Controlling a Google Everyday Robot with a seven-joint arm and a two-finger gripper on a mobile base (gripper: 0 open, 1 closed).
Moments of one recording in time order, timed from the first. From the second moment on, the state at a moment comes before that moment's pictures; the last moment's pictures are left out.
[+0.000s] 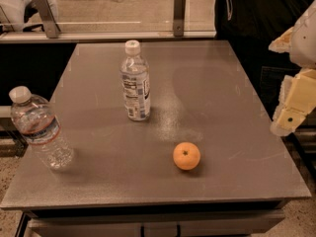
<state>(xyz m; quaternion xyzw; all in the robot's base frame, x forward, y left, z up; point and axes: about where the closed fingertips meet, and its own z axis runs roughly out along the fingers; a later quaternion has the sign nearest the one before) 0.438 -0.216 0.978 -0.60 0.78 -0.04 0.16</state>
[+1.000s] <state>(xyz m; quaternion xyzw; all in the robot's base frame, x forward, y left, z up) 0.502 -0.193 0.979 -0.59 0.78 -0.04 0.20</state>
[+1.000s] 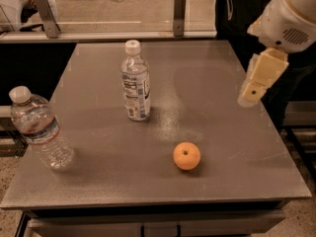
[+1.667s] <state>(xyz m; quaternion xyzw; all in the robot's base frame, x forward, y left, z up) 0.588 -0.148 0.999 -0.56 0.78 -0.02 0.27</state>
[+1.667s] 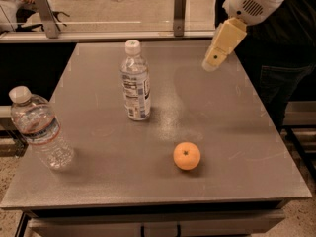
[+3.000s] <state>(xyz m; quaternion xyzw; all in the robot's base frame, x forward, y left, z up) 0.618 -0.072 0.987 -0.56 0.71 0.15 0.40</state>
